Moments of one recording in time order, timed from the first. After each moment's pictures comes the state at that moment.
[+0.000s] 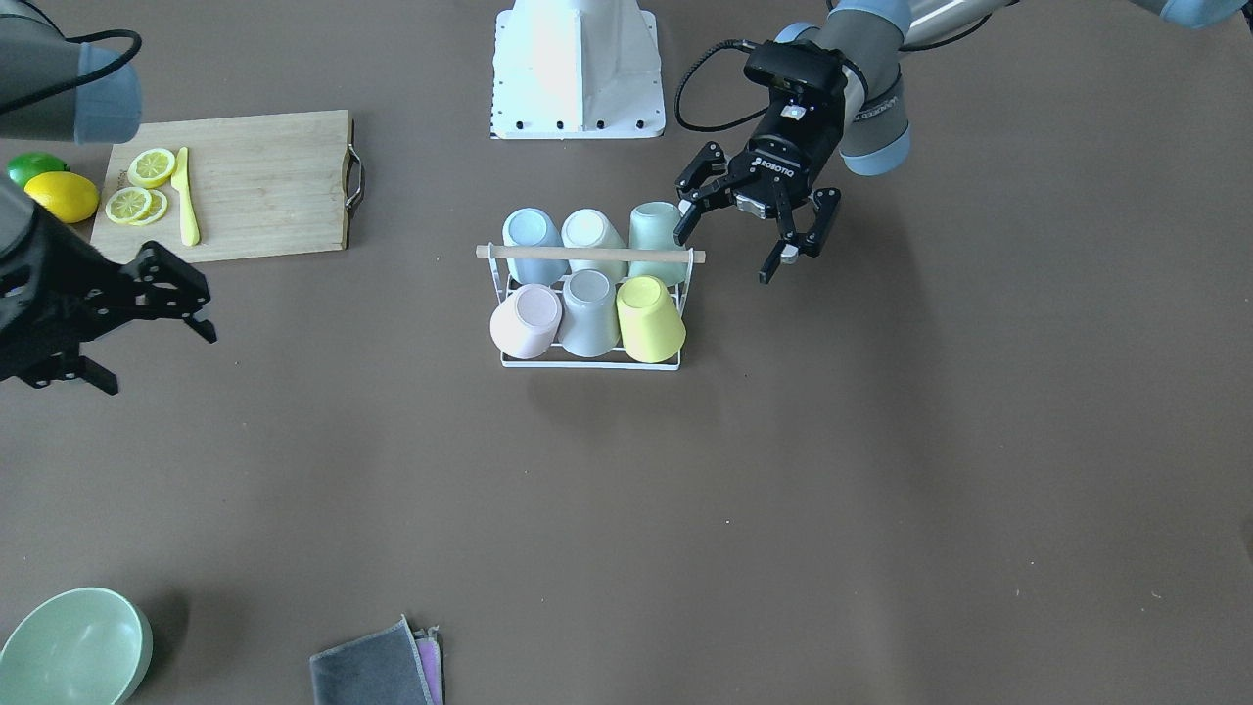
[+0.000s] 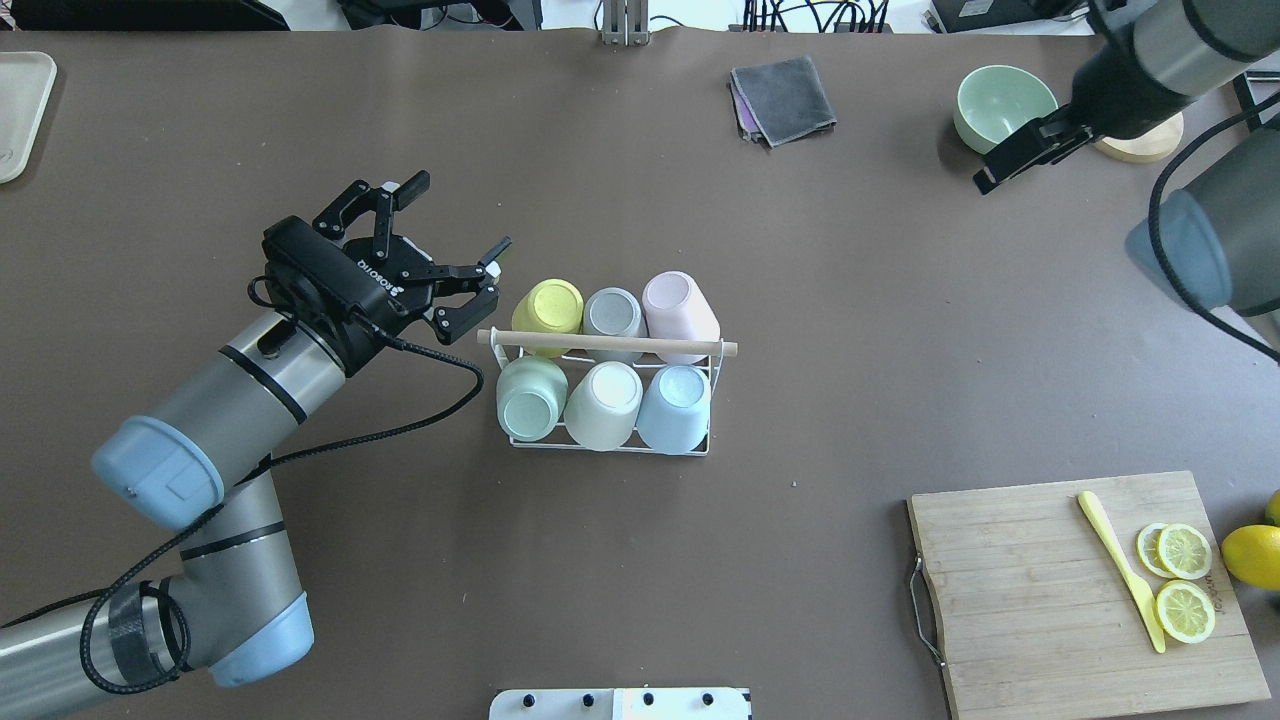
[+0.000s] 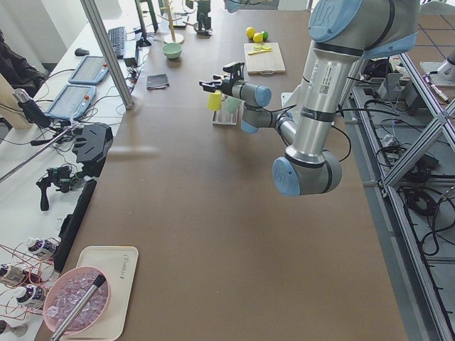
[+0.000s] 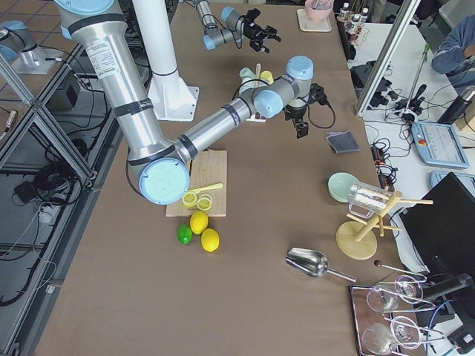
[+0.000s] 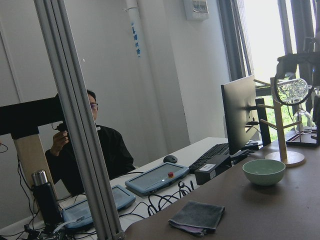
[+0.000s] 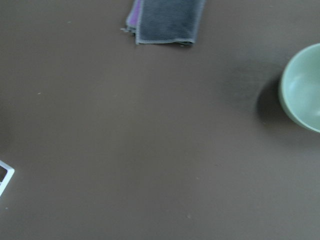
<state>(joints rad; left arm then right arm) -0.47 -1.92 -1.70 -2.95 -1.06 -0.30 1.16 -1.20 1.80 -1.58 2.30 0.32</state>
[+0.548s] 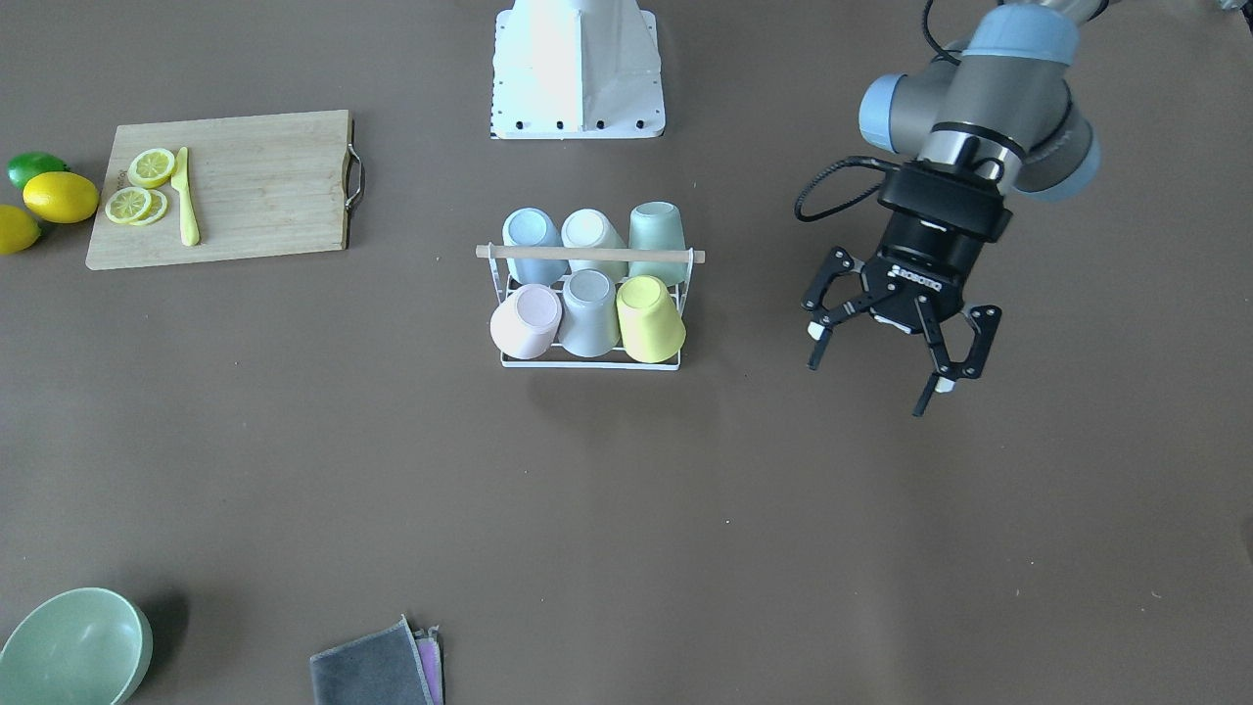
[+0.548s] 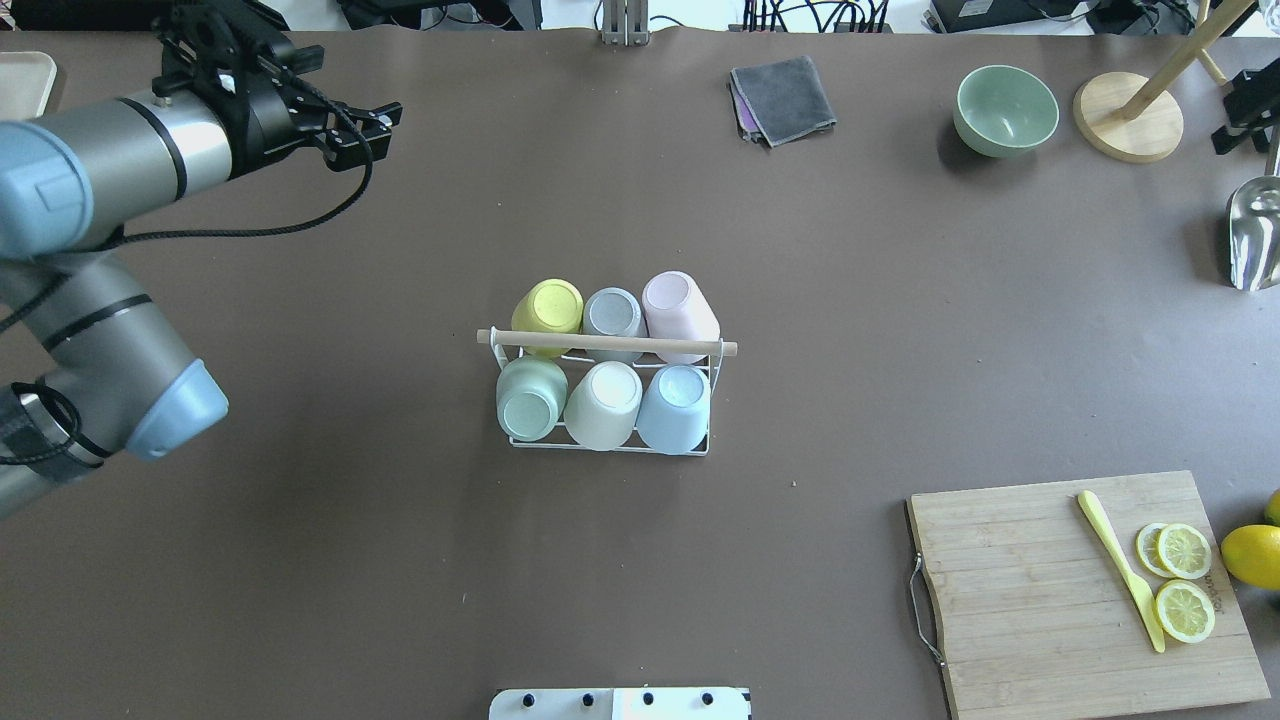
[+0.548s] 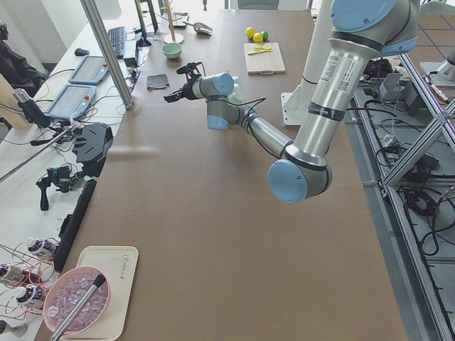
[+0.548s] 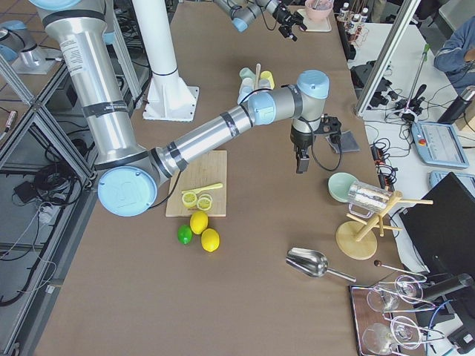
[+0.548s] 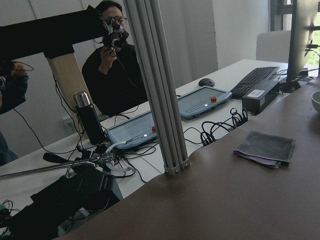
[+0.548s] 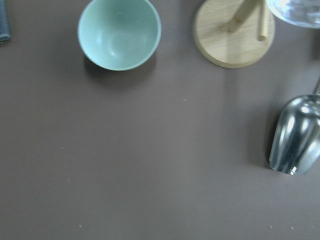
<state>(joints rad) -0.86 -1.95 -1.70 -2.49 -1.60 -0.47 1.41 -1.33 1.84 -1.85 2.30 0.31</state>
